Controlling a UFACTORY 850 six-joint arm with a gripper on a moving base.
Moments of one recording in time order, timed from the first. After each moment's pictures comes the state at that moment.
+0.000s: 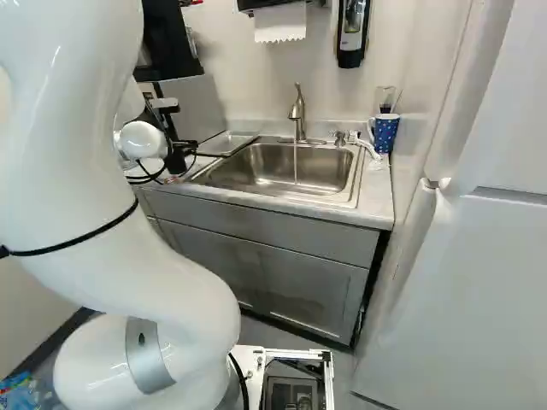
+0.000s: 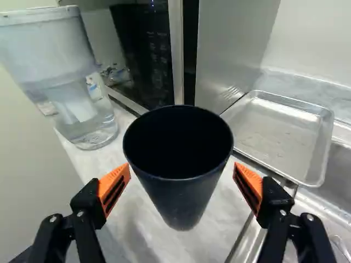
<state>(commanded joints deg) 28.1 -4.6 -45.5 1.9 27.3 0.0</state>
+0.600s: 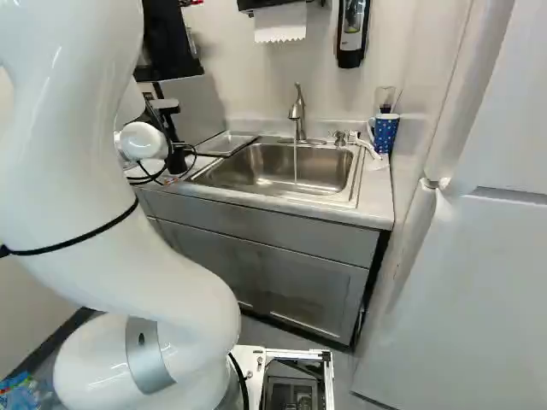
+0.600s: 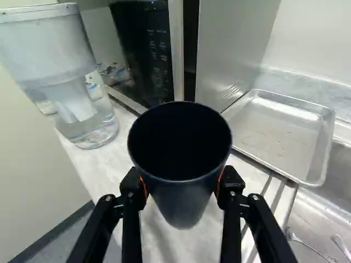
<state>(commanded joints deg) 28.1 -4.6 -45.5 1.9 27.3 0.0</state>
